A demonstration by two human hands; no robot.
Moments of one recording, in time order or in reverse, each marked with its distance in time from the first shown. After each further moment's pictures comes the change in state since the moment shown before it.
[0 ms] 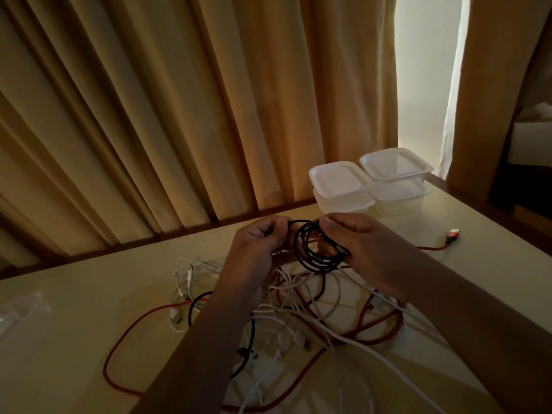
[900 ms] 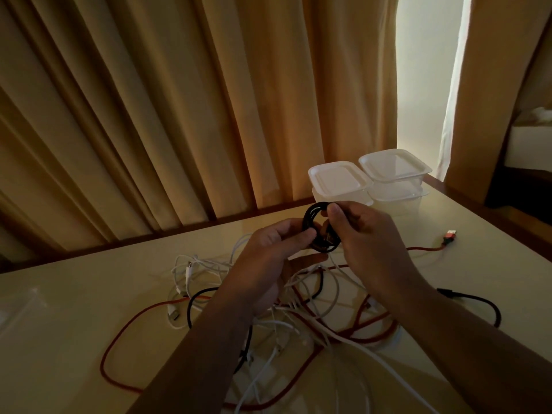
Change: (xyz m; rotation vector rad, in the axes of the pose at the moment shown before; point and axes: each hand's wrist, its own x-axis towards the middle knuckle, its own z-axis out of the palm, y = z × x) left_hand -0.008 -0.002 0.008 -0.032 -0.219 -0.048; right_hand -0.001 0.002 0.014 -0.252 0.515 -0.166
